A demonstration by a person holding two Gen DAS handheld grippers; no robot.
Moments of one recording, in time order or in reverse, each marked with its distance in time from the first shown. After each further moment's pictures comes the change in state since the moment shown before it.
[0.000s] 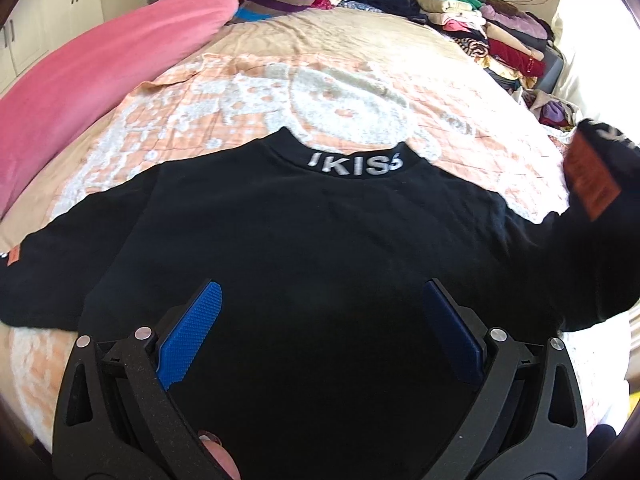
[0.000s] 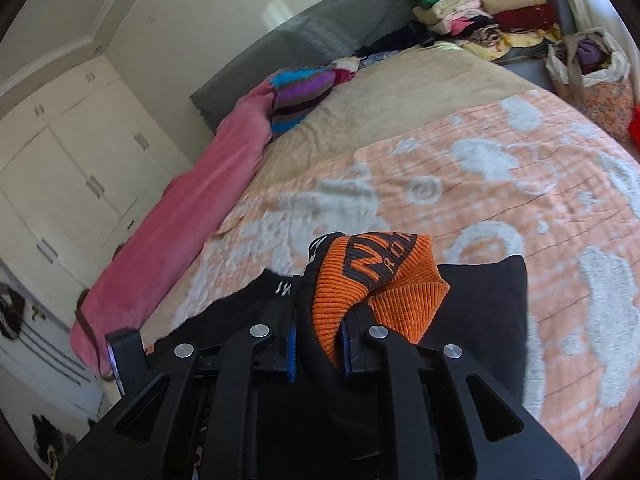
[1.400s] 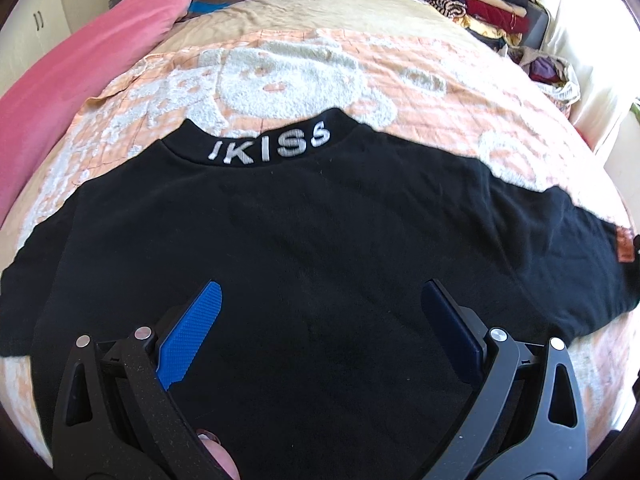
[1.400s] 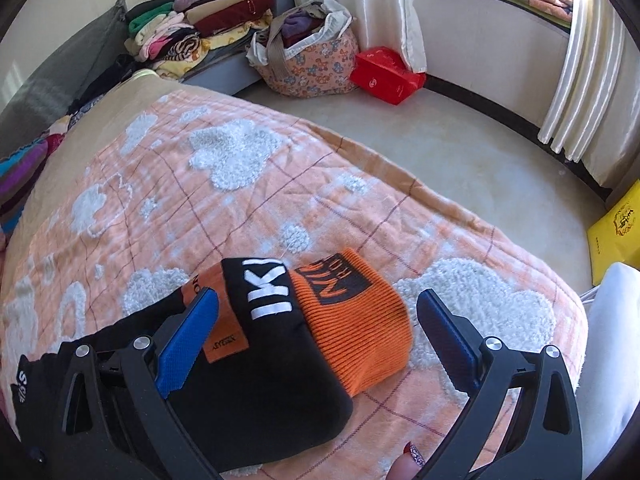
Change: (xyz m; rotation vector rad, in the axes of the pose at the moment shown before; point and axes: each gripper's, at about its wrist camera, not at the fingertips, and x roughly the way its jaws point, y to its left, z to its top) left arm 0.052 -0.075 0.003 0.126 0.075 0.012; right arm -0.093 -0.291 -0.039 0.503 -0.070 -0.884
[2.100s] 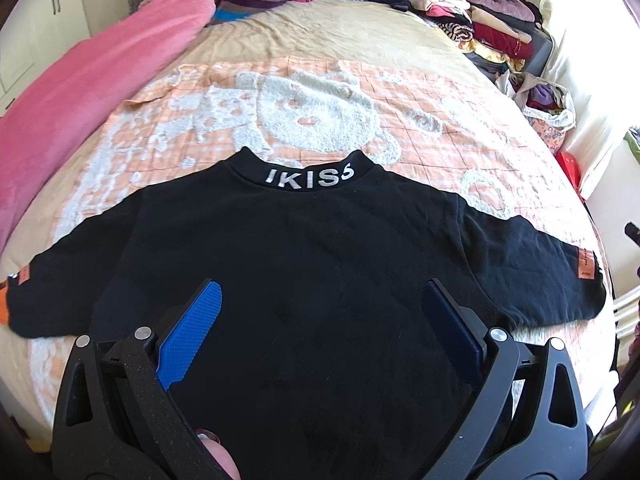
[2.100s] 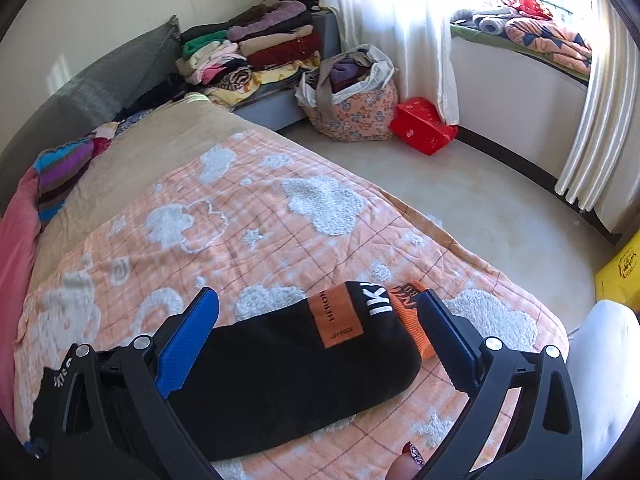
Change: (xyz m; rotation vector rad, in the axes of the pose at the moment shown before) left arm -0.078 0.031 0.012 -0.075 -0.016 -0.038; right arm -0.095 0.057 0.006 -0.055 -0.175 0.051
